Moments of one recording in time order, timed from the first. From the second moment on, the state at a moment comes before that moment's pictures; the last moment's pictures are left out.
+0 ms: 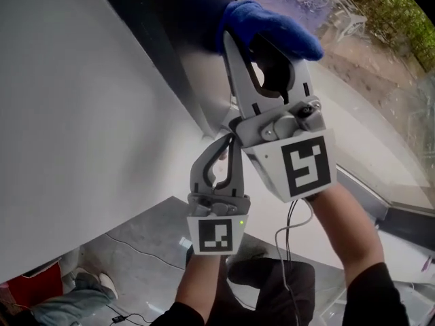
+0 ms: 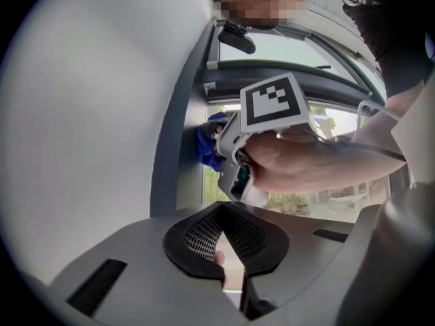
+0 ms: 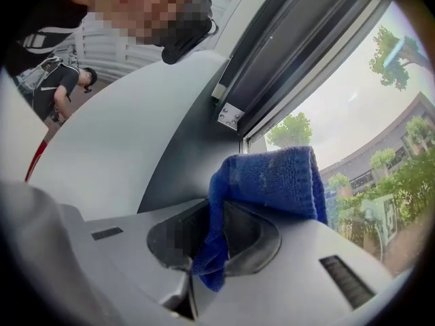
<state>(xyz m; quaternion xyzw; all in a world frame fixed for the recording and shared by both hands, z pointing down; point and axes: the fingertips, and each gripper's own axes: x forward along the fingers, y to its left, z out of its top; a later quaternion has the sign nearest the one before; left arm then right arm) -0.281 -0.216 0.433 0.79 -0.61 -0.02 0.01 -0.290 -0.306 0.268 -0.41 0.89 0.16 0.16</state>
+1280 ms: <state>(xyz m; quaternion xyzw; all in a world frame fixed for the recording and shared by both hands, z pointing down) -0.289 -0.230 0.481 0.78 -0.62 -0.08 -0.10 -0.295 -0.288 0.314 -0.40 0.86 0.25 0.19</state>
